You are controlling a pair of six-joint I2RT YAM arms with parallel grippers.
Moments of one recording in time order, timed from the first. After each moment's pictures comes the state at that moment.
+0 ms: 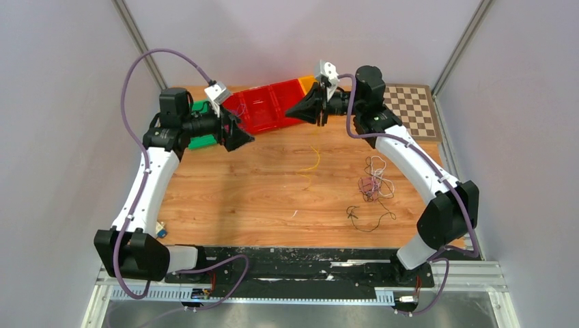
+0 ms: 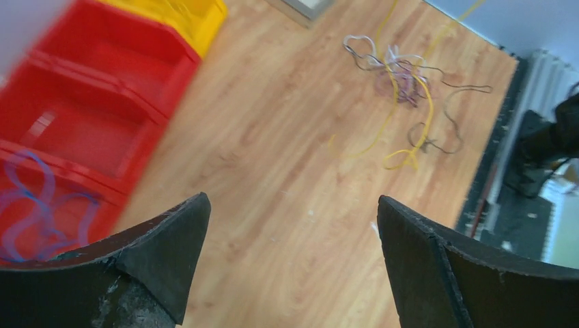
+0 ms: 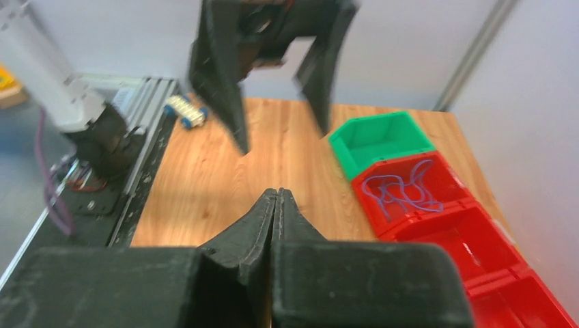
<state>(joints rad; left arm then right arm) -0.09 1.28 1.27 -0.52 0.93 0.19 0.46 1.60 1.50 0.19 -1.07 -0.03</state>
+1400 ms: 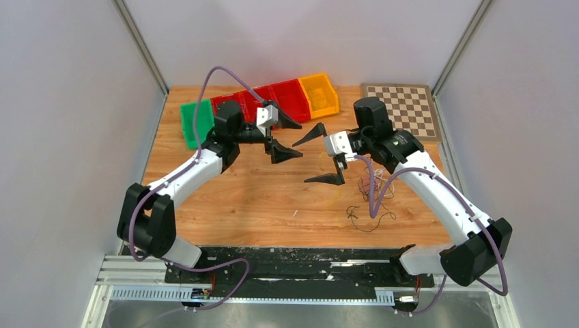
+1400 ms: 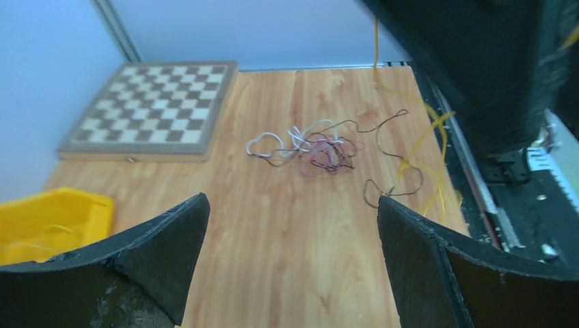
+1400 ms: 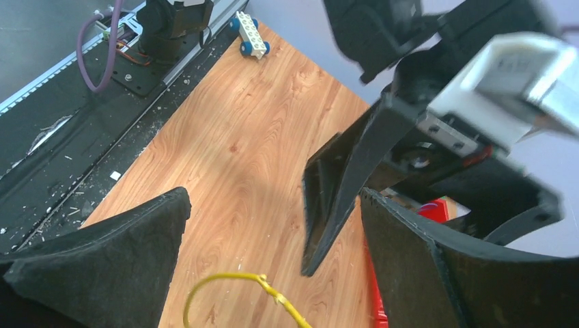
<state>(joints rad) -0.43 1.47 1.10 0.31 1.11 0.22 0.54 1.33 1.35 -0.58 -1.23 -1.09</state>
